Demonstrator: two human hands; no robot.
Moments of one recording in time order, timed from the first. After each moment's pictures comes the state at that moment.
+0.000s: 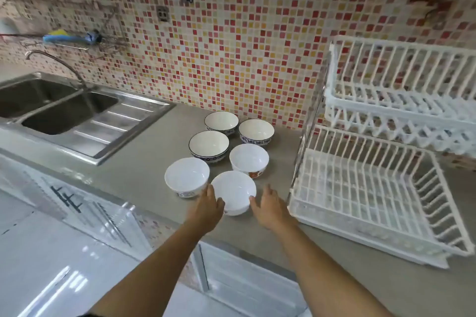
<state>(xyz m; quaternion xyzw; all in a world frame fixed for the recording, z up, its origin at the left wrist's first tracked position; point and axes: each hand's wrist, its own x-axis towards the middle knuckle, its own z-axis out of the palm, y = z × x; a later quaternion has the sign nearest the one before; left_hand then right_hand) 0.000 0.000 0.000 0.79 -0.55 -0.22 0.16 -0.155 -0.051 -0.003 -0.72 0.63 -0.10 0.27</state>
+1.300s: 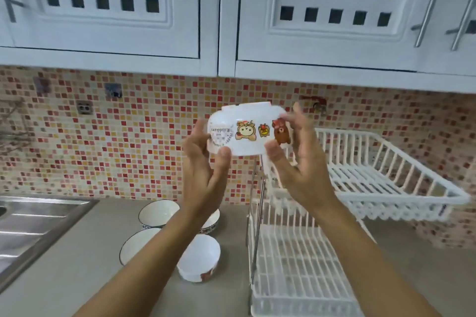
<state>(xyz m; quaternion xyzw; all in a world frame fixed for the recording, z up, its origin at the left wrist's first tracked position) -0.063 -0.087 0.255 0.30 -0.64 -0.14 0.69 -0.225 -0.065 0.288 -0.73 0.36 -0.58 0.04</state>
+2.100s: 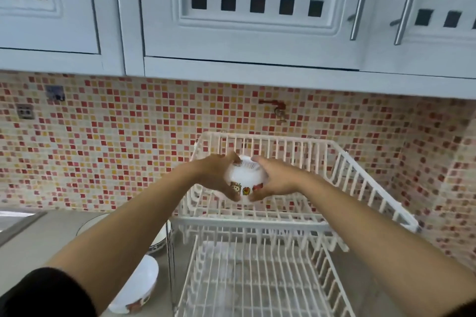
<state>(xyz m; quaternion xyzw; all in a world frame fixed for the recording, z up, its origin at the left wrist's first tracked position) -0.225 -0.236 0.271 0.51 -0.85 -0.12 0.06 -0.417 -0.214 0.270 -0.81 0.58 -0.09 0.09</state>
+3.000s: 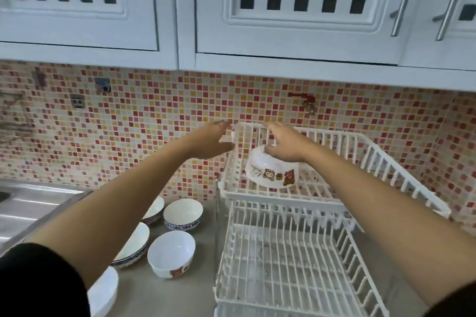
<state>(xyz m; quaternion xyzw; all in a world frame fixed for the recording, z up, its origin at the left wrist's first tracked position) -0.137 -0.181 0.313 0.55 -0.82 0.00 0.15 -0.342 -0.178 0.320 -0.82 0.56 -0.13 0.01</state>
